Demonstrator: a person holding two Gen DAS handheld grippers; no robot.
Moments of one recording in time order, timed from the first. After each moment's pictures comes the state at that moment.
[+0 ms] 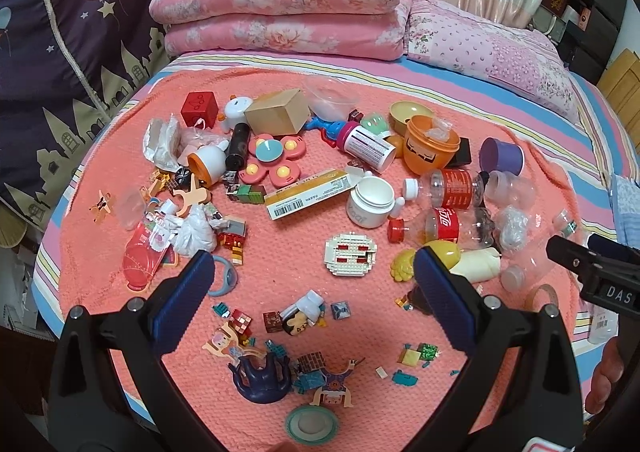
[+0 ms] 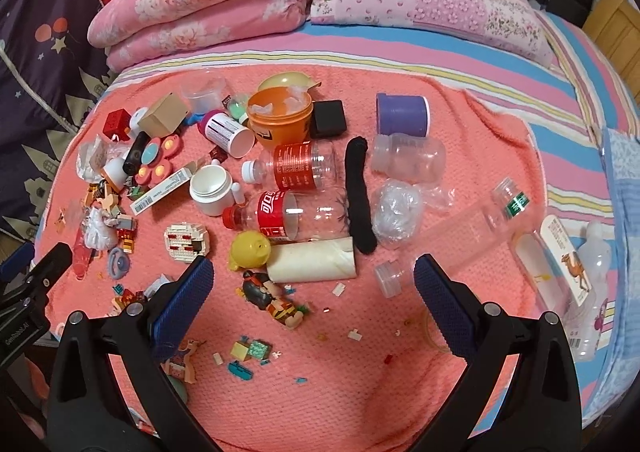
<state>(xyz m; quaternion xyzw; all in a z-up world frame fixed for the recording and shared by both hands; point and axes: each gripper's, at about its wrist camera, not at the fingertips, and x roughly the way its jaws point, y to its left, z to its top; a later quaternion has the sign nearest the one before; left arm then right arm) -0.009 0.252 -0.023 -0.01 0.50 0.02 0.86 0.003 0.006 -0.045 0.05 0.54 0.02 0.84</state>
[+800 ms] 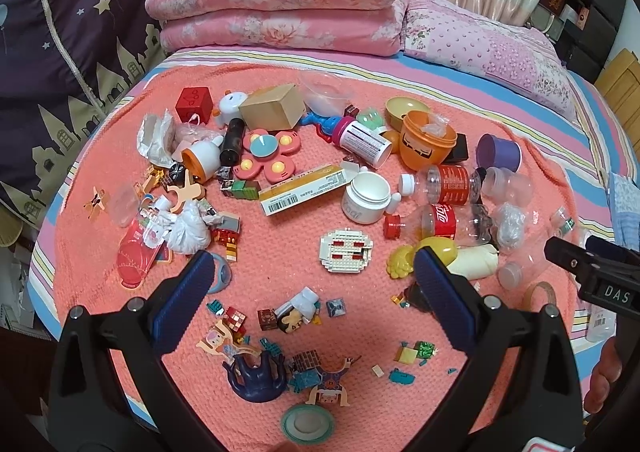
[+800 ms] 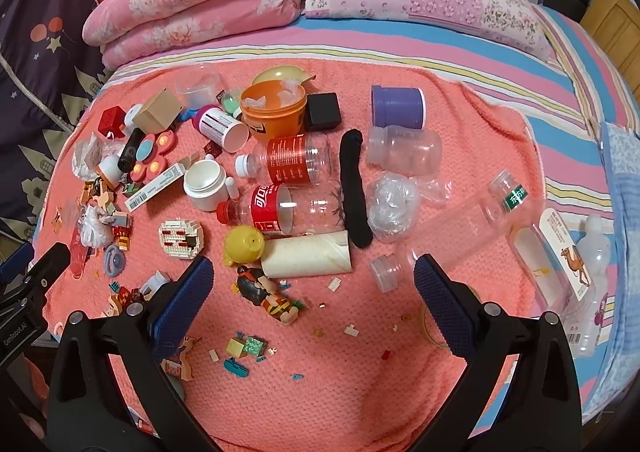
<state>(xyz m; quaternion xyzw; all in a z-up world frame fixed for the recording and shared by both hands) -0.008 0.250 -0.028 -0.01 0.51 0.01 0.86 0.002 0.001 -0.051 0.06 0.55 0.01 0.84</state>
